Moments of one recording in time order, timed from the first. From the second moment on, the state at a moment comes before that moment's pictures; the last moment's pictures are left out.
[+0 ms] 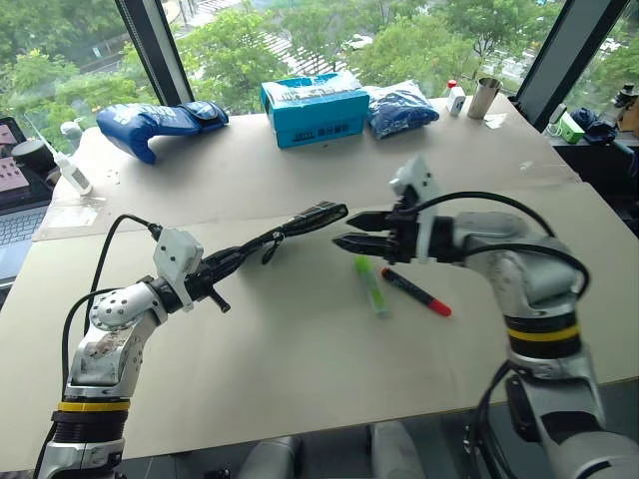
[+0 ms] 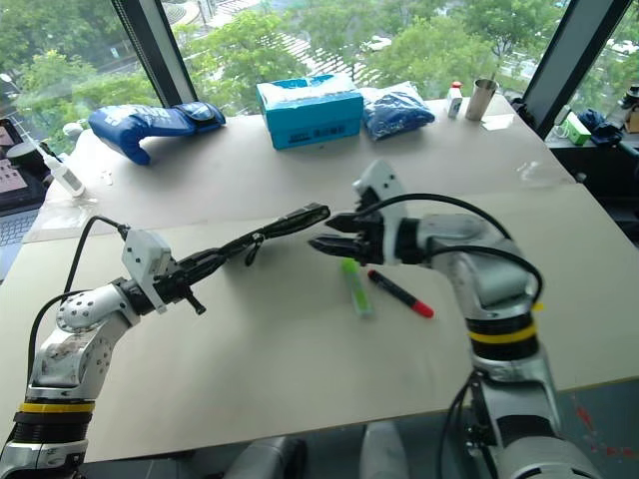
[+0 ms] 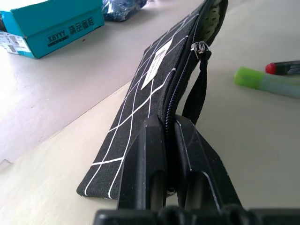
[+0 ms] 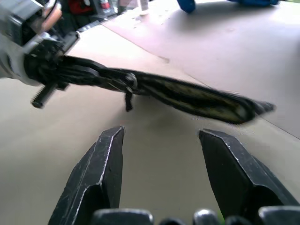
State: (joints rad) left arm -0.18 0.59 0.16 -0.15 -0.45 0.27 -0.81; right arm -0.63 -0.63 -0.02 -0.28 0.41 0.95 0.89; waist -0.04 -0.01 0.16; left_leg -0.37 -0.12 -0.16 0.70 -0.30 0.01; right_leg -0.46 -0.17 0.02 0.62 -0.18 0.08
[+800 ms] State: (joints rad) left arm -0.17 0.64 0.16 -0.14 -0.48 0.35 -0.90; right arm -0.34 -0.78 0.02 -0.14 0.28 0.75 0.83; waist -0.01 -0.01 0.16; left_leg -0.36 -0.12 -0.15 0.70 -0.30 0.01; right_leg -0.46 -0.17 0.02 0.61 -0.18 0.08
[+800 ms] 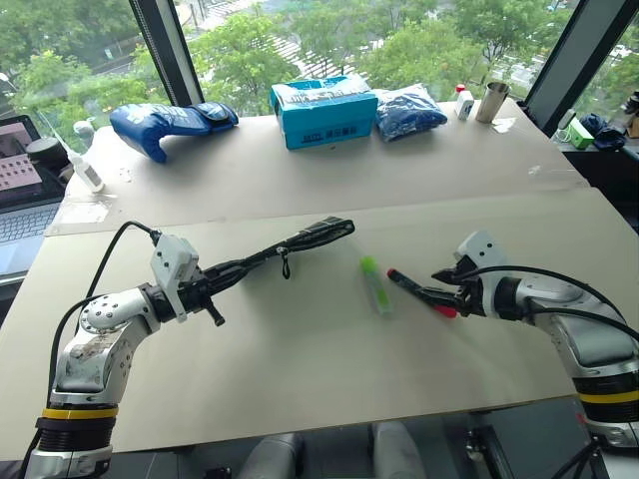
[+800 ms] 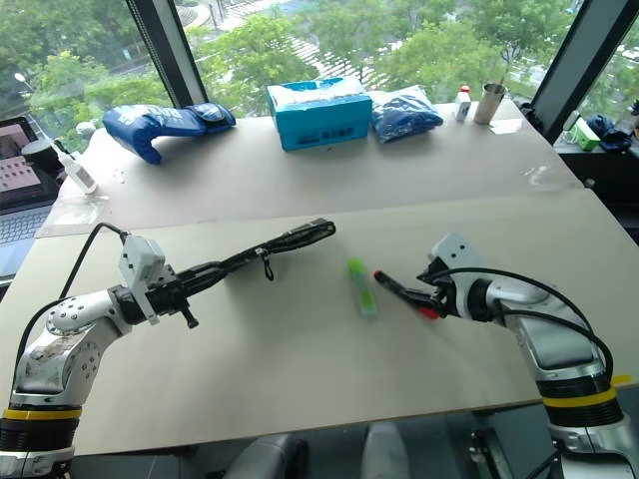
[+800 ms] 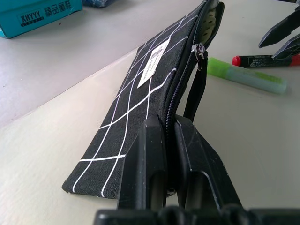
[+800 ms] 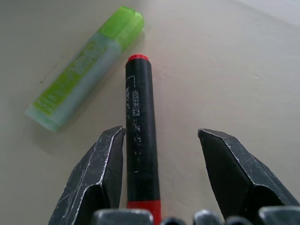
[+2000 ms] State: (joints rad) left arm -0.16 0.63 0.13 -0.17 -0.47 0.39 -0.91; right arm -0.73 -0.87 0.36 -0.36 0.09 0.61 1.00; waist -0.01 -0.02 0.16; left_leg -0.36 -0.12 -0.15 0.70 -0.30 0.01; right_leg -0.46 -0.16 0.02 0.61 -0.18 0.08
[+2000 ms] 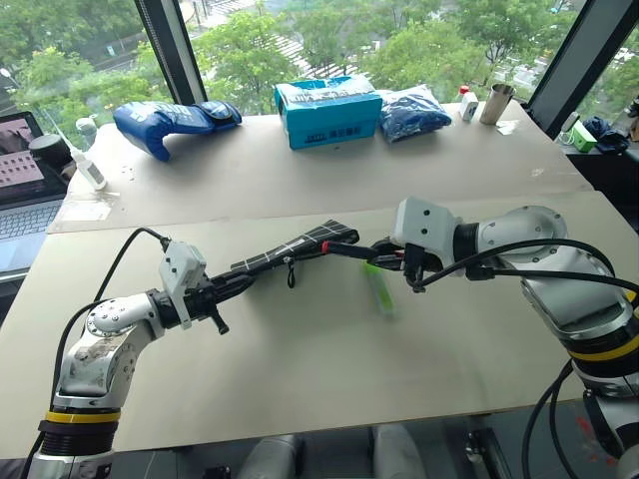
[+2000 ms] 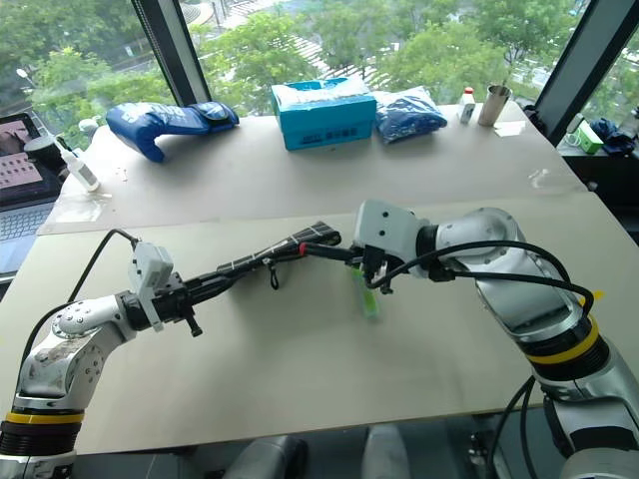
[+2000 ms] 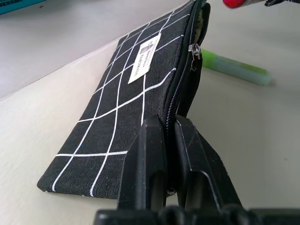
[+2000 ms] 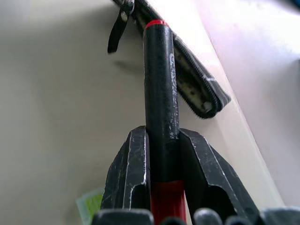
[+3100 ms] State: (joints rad) left arm -0.18 0.64 0.07 -0.16 -0.43 0.38 -0.95; right arm -0.91 -0.47 0.73 0.12 -0.61 -0.02 0.75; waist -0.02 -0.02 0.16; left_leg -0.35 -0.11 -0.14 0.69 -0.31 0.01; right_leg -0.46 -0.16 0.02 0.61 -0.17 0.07
